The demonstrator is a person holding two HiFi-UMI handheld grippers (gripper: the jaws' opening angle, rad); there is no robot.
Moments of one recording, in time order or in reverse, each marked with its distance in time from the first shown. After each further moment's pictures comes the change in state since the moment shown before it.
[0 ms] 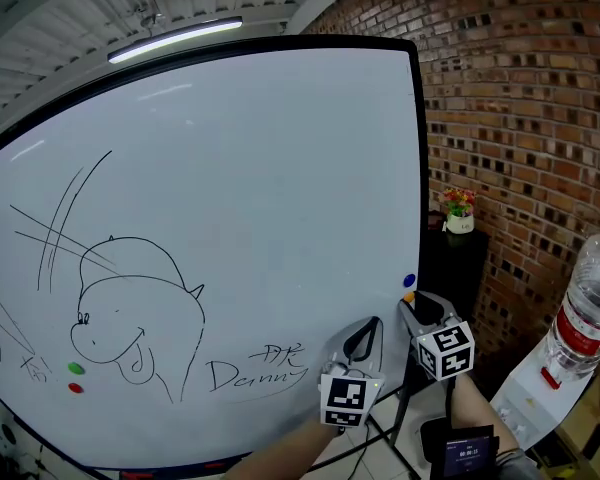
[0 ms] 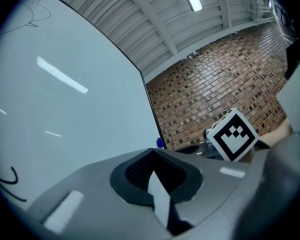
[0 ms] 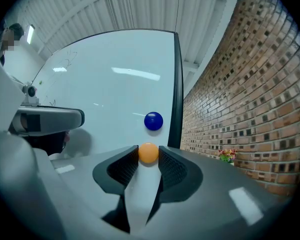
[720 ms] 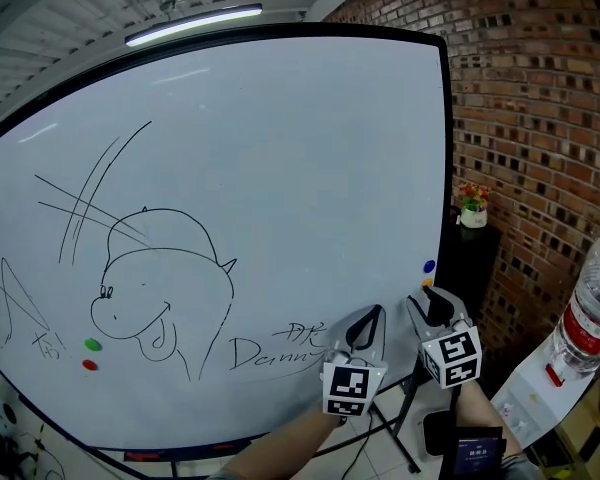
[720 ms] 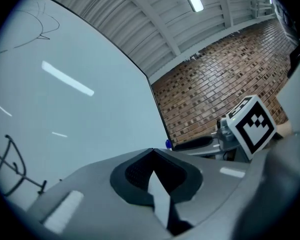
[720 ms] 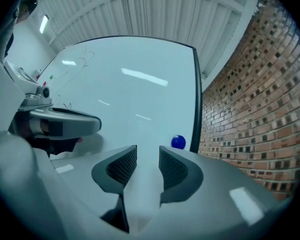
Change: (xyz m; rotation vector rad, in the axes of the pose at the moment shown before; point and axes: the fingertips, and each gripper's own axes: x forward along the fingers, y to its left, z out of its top) left arm -0.033 0.023 0.010 0.002 0.004 0.058; right arm -0.030 0.051 0.039 -0.131 -0.049 0.000
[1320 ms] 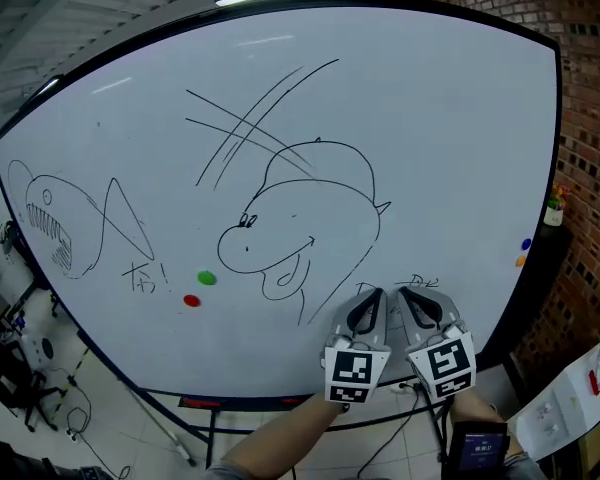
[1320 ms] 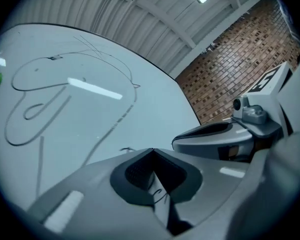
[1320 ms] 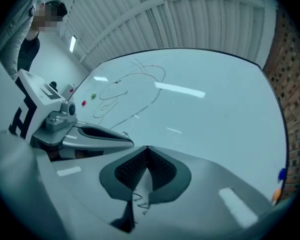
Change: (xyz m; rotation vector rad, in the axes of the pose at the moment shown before) left arm -0.174 0.133 0.017 0.056 0.104 0.287; right arm 0.002 0.255 0.107 -0.051 -0.149 0.340
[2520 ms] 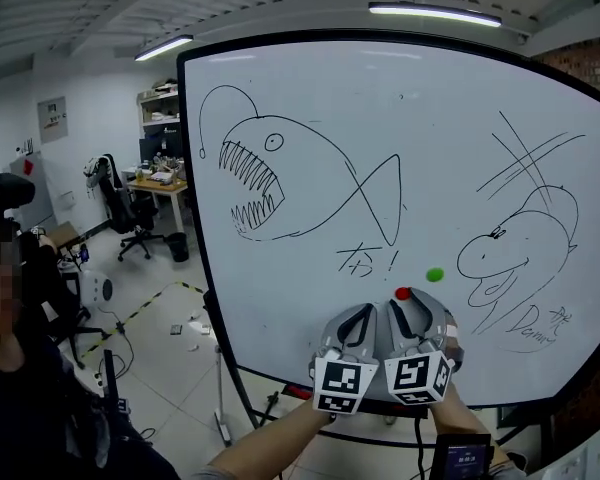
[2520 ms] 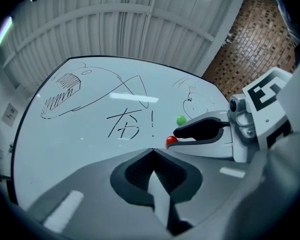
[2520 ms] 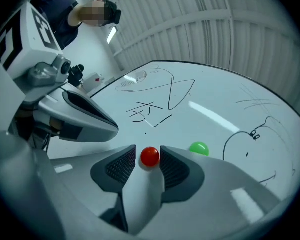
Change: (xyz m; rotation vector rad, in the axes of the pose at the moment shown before) left arm -0.273 0.290 0.017 0.099 0.053 0.362; right arm 0.151 0.319 0.141 -0.330 -0.115 0.085
